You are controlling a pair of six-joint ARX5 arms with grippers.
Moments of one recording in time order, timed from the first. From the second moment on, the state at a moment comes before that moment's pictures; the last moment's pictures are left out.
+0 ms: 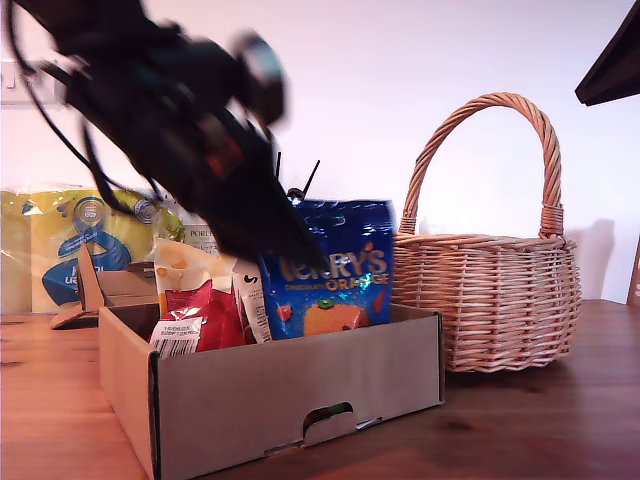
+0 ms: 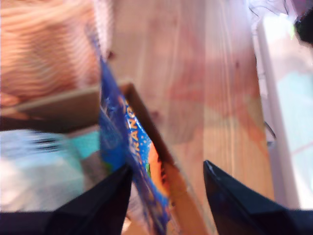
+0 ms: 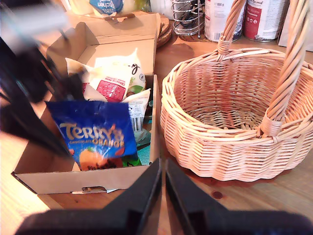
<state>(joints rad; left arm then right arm) -0.62 1.78 1.13 -0.51 0.67 0.58 0.43 0.57 0.55 -0.41 -0.17 0.00</state>
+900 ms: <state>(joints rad) -0.61 1.82 1.22 -0.62 0.66 0.53 0.43 0.57 0.55 -0.41 -0.17 0.00</state>
